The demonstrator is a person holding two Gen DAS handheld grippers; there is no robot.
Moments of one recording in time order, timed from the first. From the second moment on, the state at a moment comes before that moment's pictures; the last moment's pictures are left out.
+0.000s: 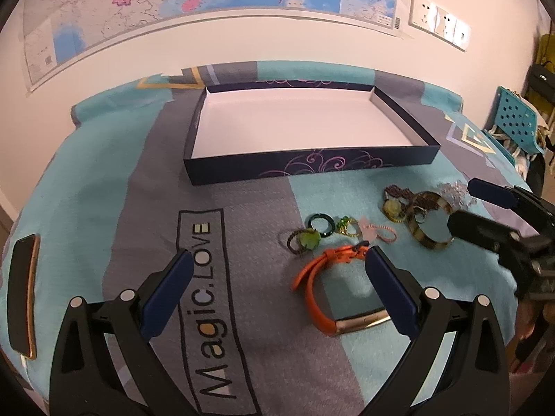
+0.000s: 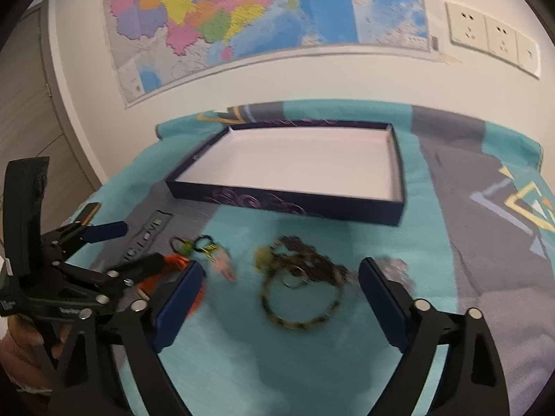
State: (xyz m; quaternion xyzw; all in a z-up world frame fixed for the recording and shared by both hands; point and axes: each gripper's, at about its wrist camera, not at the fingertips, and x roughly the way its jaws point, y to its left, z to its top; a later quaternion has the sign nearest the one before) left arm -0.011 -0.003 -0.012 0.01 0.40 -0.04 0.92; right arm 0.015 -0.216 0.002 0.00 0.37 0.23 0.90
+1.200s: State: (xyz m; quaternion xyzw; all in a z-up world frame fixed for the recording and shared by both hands) left arm -0.005 -0.014 -0.030 0.04 0.45 -0.17 0.87; right arm 0.047 -0.234 -0.024 -0.01 0.44 0.23 0.87
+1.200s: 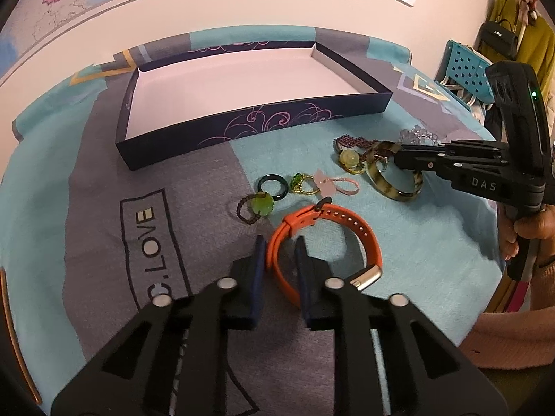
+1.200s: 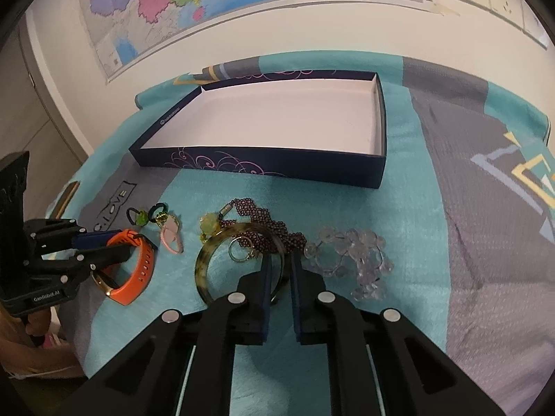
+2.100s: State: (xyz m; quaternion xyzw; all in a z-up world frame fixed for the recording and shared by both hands) left arm 0.093 0.013 0.041 -0.01 0.39 -0.15 0.91; right arm 0.137 -0.226 0.045 0.01 0.37 0.25 0.90
